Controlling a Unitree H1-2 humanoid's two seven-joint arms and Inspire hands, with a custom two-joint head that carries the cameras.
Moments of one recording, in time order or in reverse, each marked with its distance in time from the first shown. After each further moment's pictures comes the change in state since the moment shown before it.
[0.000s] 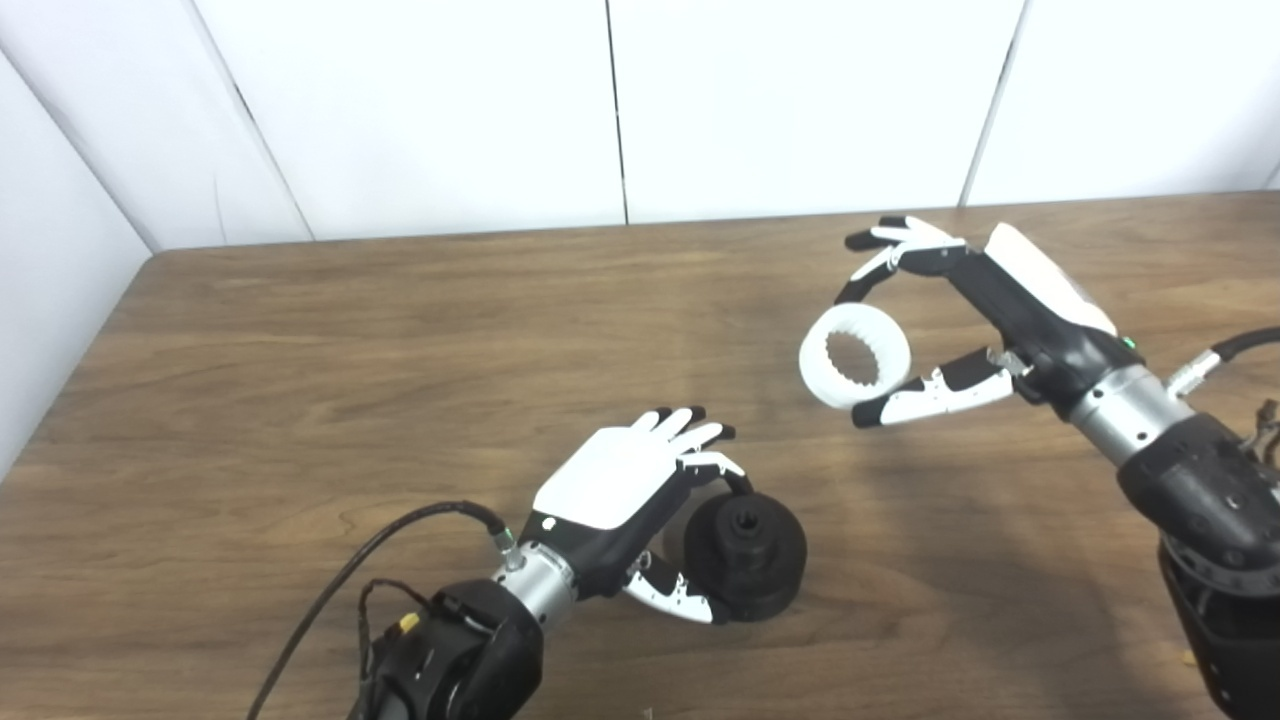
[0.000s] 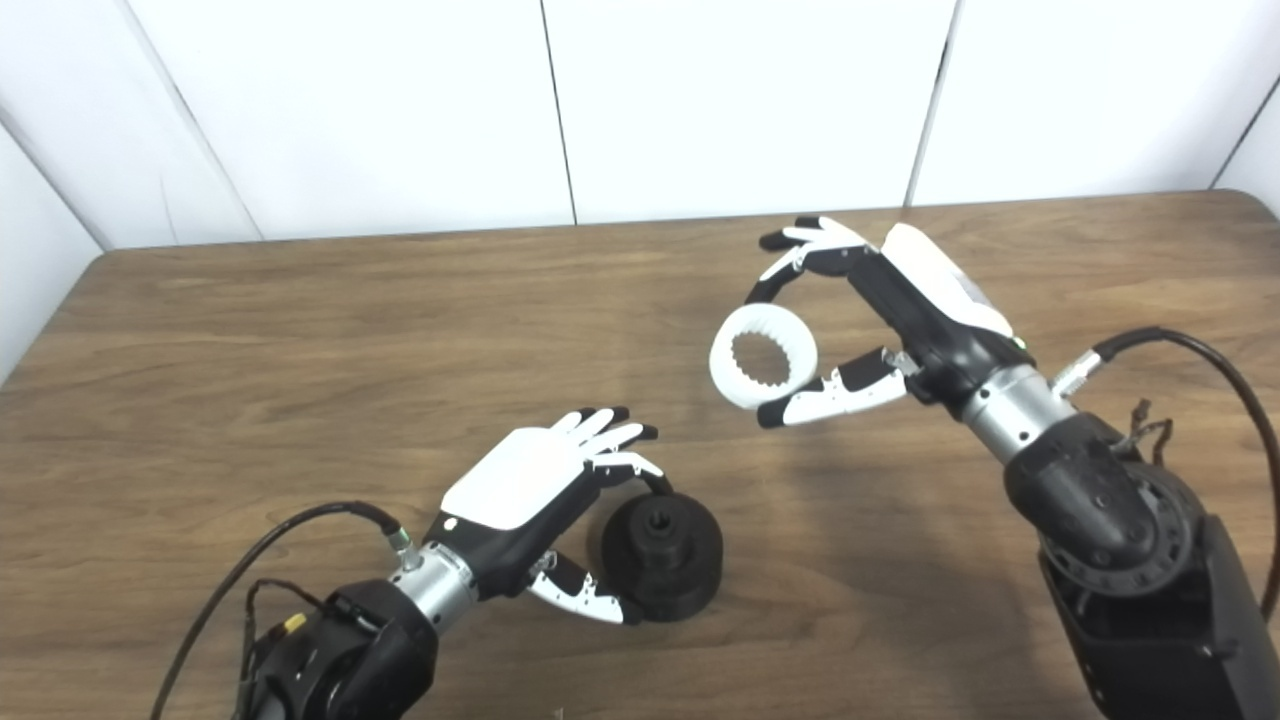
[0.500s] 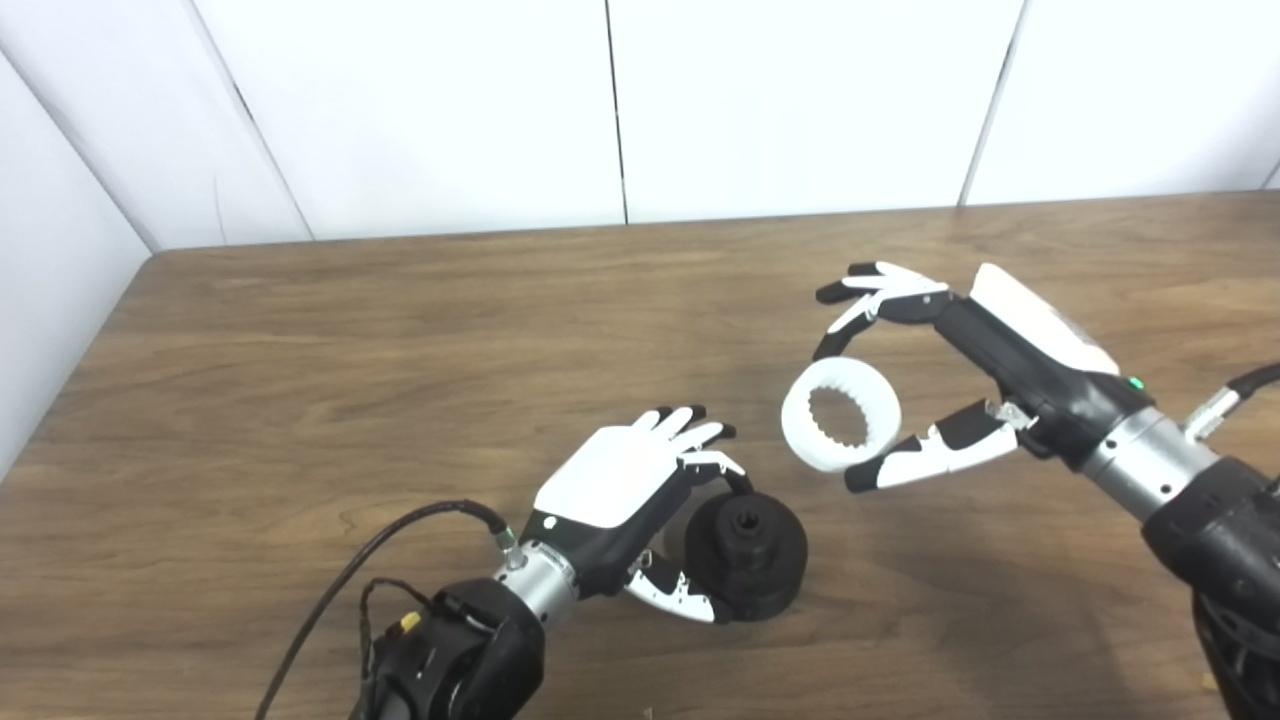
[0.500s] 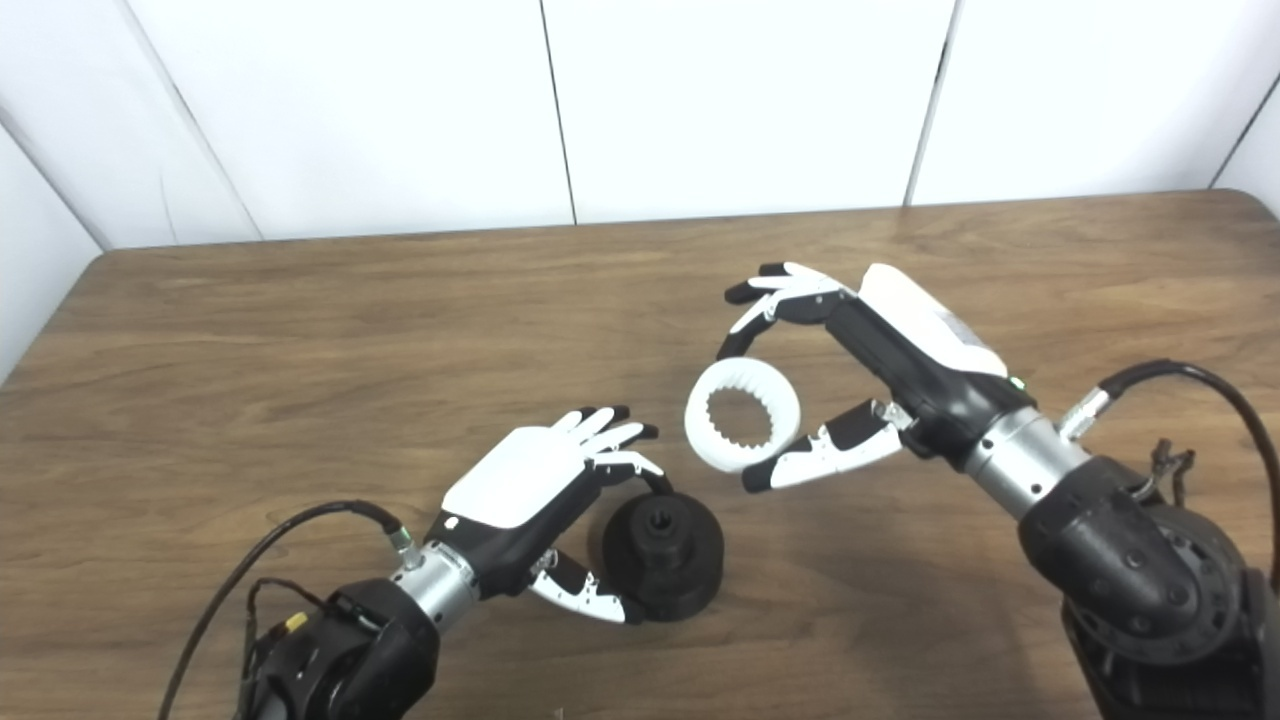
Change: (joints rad) left arm -0.001 -0.003 0.001 0.000 -0.001 0.003 -0.003; right arm 0.044 -0.018 0.034 -0.127 -0.006 0.063 0.095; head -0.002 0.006
